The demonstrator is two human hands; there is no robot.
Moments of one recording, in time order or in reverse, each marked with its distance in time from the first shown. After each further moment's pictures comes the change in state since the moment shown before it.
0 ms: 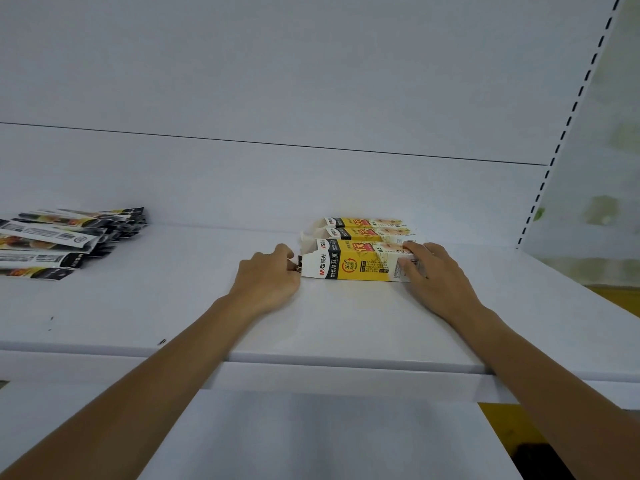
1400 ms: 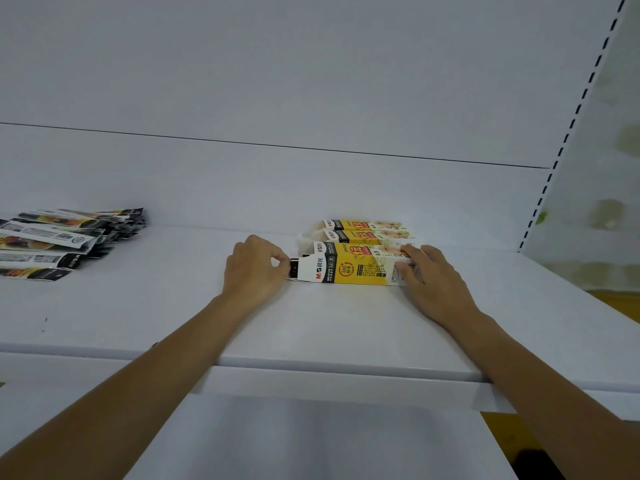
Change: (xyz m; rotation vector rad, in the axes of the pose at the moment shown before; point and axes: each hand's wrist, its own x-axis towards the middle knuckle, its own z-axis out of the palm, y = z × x) left_hand 0.015 -0.009 0.003 -0.091 0.293 -0.028; right_hand -0.002 -0.004 -0.002 -0.017 0.001 -0.020
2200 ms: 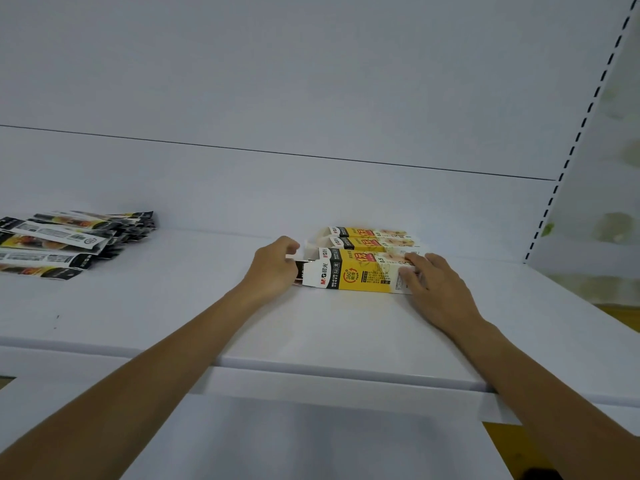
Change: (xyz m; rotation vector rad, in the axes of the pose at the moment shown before) left_hand 0.005 0.015 -0.002 -0.224 -0.138 -0.033; right_hand 0.001 -0.001 -0.001 -0.011 0.007 -0.001
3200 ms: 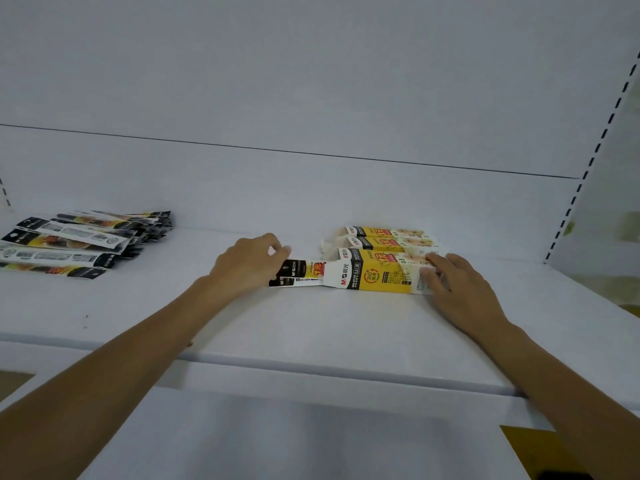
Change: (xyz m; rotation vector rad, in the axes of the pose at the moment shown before) left_hand 0.002 -0.027 -0.051 0.344 -0.017 -0.085; right_hand 0.000 -0.002 0.002 -0.024 0.005 0.019
